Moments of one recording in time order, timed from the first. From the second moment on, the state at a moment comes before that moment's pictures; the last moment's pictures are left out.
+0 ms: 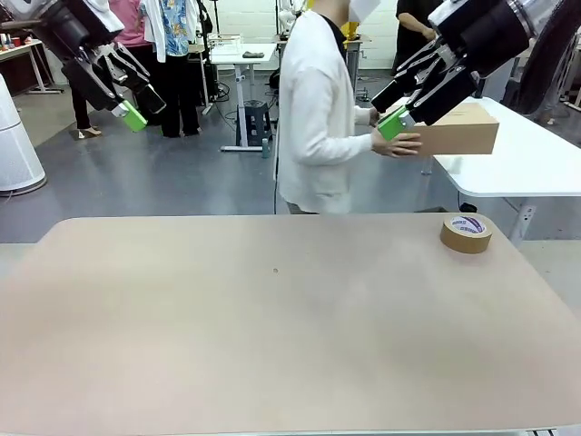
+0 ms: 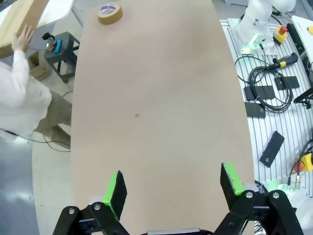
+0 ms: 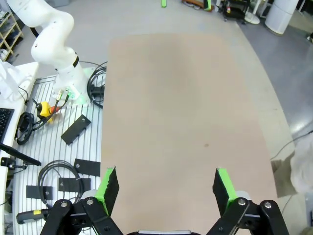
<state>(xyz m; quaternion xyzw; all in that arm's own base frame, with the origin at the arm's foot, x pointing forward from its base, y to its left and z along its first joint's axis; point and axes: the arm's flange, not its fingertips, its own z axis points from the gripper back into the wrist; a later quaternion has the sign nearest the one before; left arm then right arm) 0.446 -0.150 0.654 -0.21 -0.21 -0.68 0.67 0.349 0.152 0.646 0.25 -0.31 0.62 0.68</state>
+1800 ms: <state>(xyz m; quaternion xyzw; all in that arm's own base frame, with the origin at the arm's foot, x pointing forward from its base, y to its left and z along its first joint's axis) 0.427 0.068 0.590 -0.41 -0.44 -0.50 0.62 0.349 -0.024 0.574 0.41 -0.46 0.57 0.55</state>
